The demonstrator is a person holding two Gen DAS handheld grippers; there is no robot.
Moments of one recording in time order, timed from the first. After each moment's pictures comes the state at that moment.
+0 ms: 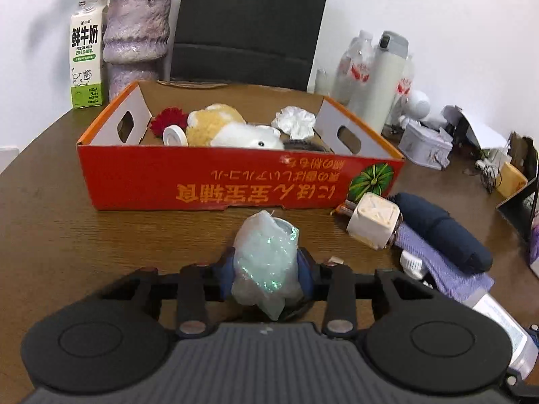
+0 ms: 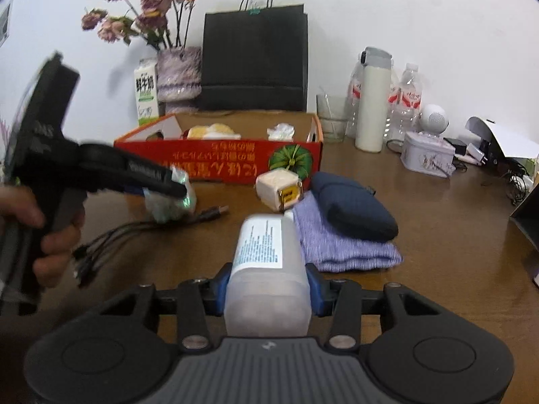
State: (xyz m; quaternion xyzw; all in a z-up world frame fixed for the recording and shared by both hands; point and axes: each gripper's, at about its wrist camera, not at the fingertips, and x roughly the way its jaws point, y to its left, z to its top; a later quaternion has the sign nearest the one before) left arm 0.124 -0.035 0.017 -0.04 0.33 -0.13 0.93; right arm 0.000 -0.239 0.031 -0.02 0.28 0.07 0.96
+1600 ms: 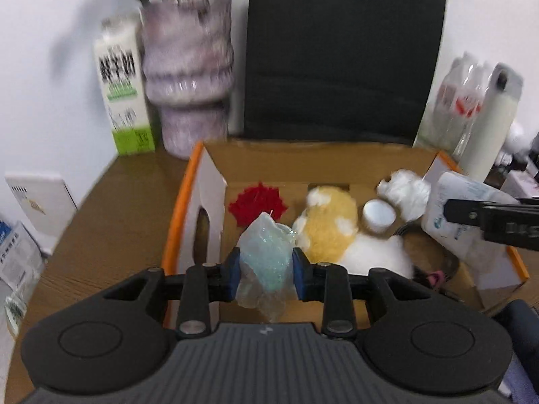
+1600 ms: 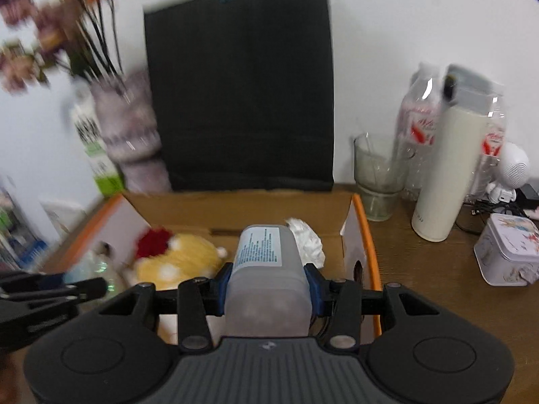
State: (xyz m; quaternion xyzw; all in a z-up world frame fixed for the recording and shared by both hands) left arm 0.282 0.010 0.064 0.00 0.38 -0.02 0.93; right arm 0.316 -0.198 0.088 0.01 0.36 0.08 0.93
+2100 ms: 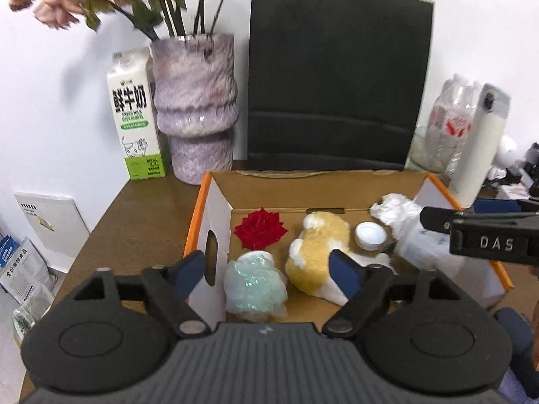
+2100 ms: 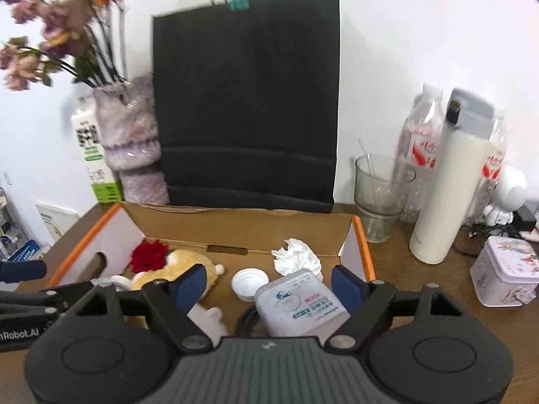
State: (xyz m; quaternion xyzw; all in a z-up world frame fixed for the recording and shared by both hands) left arm 0.248 0.007 0.097 0.01 0.33 -0.02 0.94; right arm 0.299 -0.196 0.104 -0.01 0.31 0.08 0.95
